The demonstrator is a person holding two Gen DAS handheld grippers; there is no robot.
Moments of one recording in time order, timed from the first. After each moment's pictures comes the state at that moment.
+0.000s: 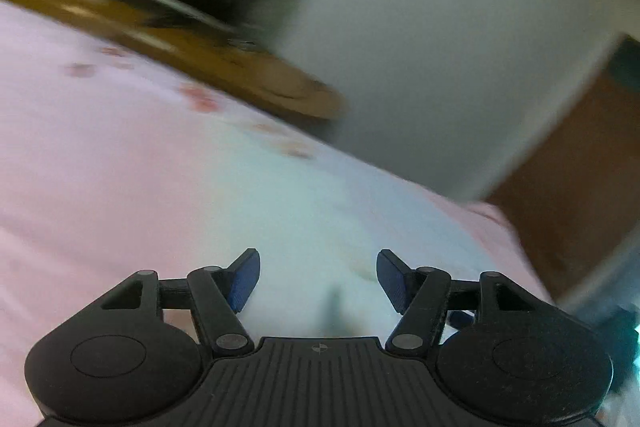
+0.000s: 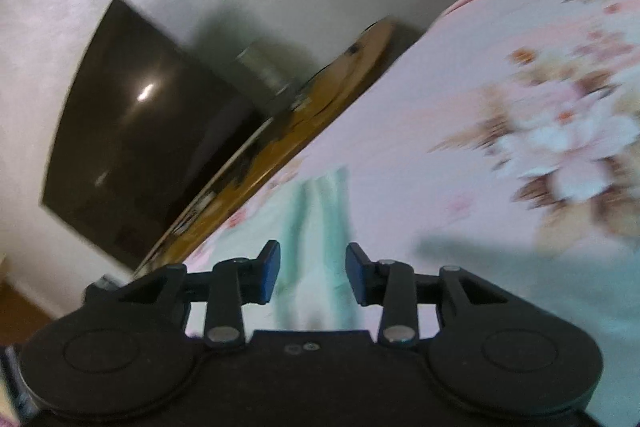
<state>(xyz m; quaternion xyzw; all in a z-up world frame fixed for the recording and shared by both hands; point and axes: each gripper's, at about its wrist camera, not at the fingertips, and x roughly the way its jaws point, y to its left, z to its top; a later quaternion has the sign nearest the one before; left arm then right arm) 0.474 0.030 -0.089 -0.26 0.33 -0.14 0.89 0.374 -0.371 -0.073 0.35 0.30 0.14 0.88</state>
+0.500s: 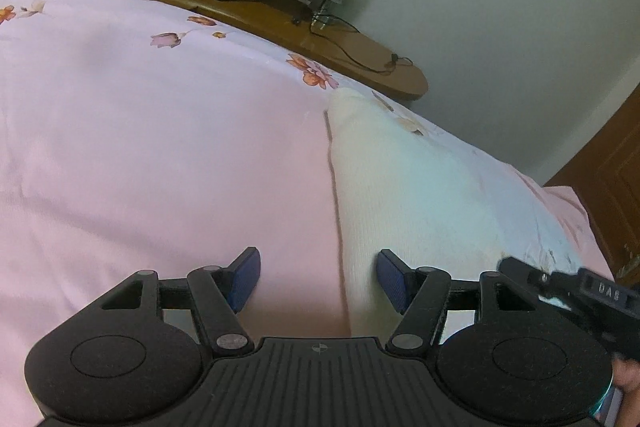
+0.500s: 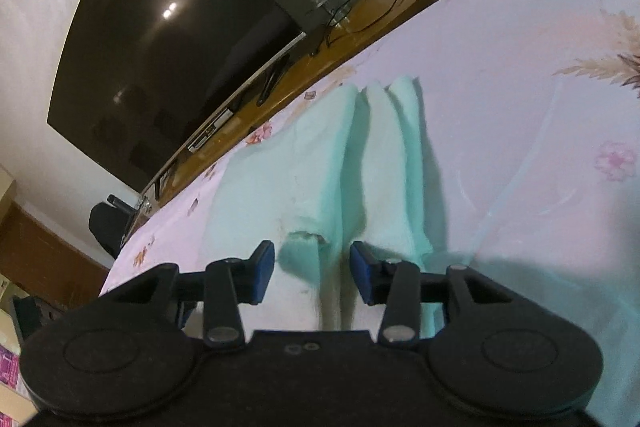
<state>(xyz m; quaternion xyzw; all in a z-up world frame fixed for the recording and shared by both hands) 0.498 0.057 -0.134 -0.22 0.38 -0.09 0.89 0.437 -0.312 -0.107 0.30 0.37 0.19 0.86</state>
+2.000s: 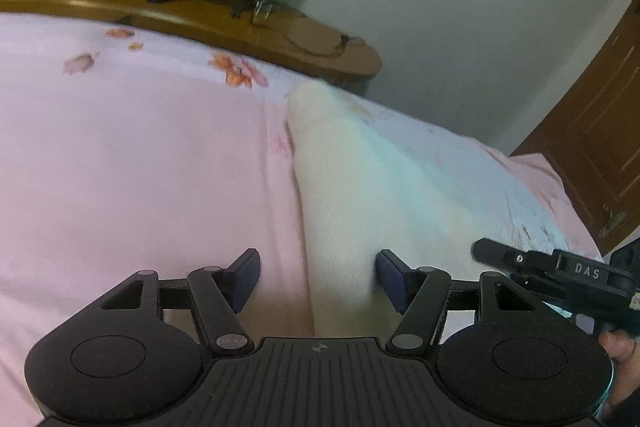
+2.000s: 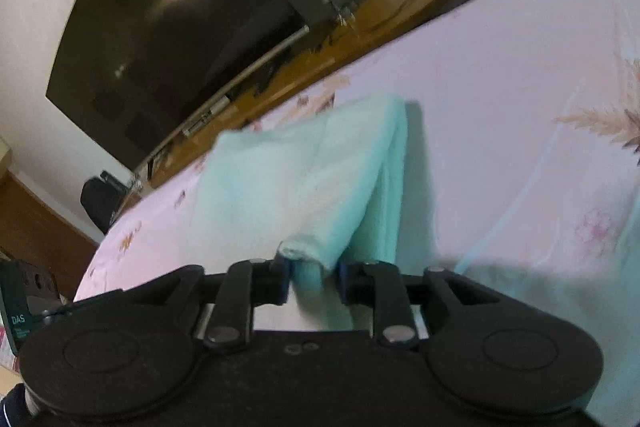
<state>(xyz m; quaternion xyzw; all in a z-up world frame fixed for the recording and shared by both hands) 0.517 0.016 -0.111 -0.19 0.38 -0.16 0.89 0.436 -0.331 -0.082 0.25 0.37 0.19 0.88</state>
